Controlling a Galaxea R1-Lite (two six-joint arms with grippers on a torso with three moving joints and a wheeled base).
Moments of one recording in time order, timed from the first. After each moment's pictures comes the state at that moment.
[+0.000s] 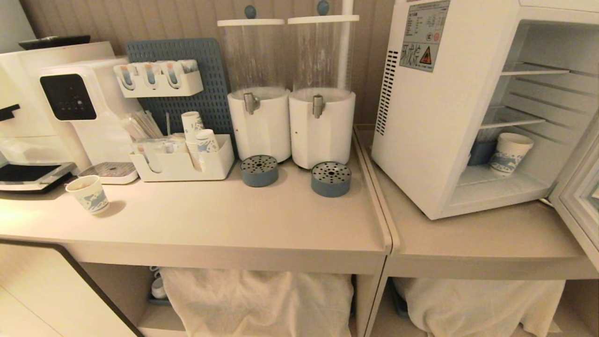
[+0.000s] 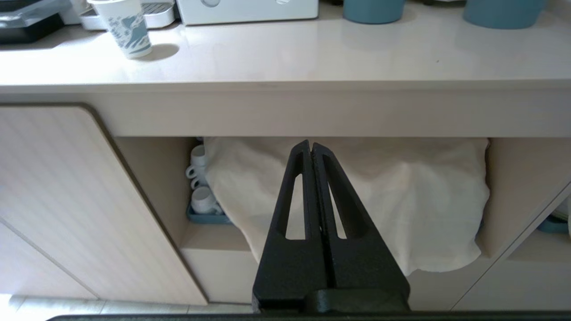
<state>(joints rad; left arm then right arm) 0.00 0.00 0.00 0.01 0.00 0.03 0.00 0.00 -0.01 0.04 0.00 0.01</state>
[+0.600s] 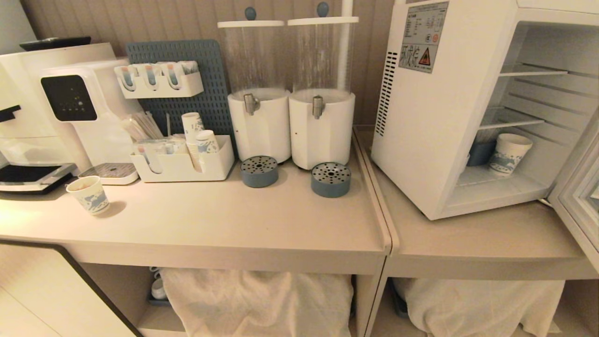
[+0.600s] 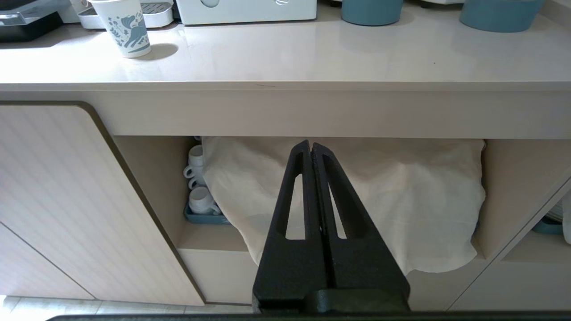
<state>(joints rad) 0.00 0.00 0.00 0.01 0.00 0.02 0.00 0.06 -0.41 0.19 -0.01 0.01</state>
